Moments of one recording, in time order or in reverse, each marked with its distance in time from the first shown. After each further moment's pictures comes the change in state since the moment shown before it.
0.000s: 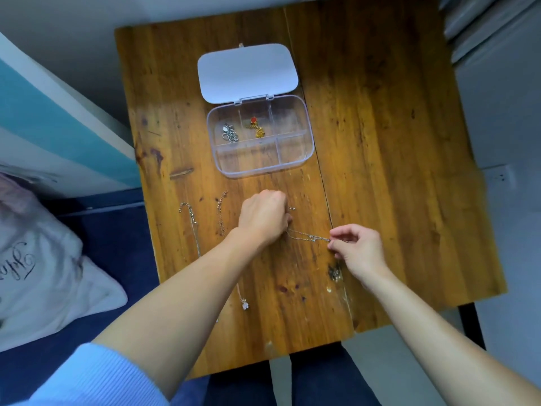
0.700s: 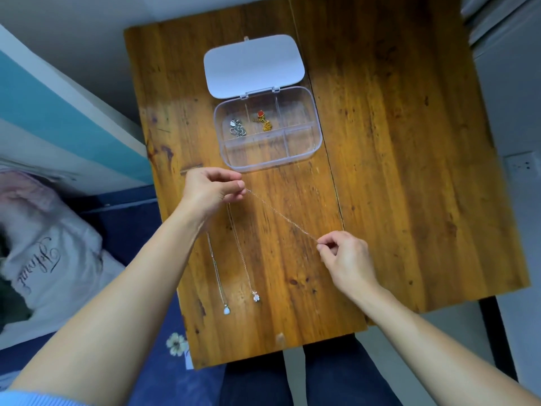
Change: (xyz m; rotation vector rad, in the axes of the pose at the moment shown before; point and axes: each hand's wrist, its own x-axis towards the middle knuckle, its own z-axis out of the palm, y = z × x) left_hand -0.022 -0.070 -0.061 -1.178 0.159 -0.458; right_hand -0.030 0.007 0.029 -0.414 -0.007 -0.359
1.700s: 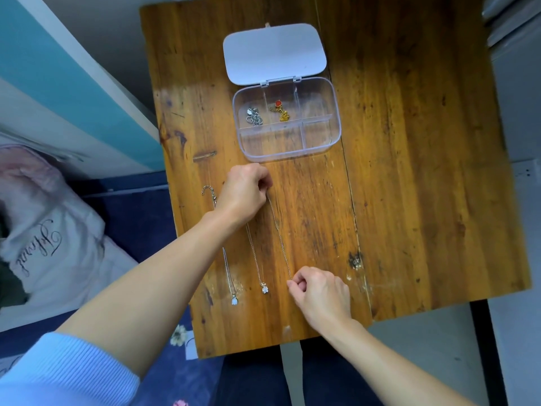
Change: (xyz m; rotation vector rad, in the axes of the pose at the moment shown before) left_hand 0.014 -0.035 0.017 0.842 -0.022 0.567; right_hand -0.061 -0.023 0.058 -0.281 -0.165 -0.050
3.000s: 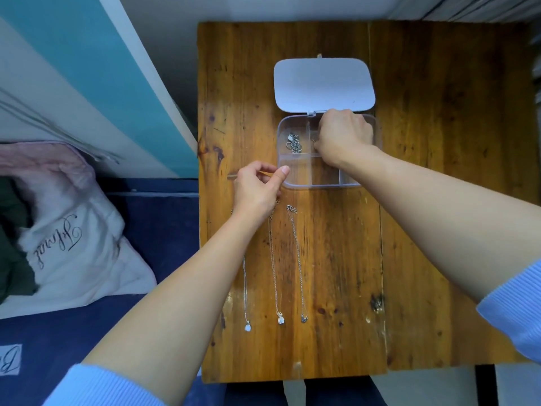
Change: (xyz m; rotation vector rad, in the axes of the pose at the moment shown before) left_hand 0.025 -0.016 -0.022 -0.750 0.267 -0.490; right_hand 0.244 -0.131 -0.143 -0.446 0.263 -0.143
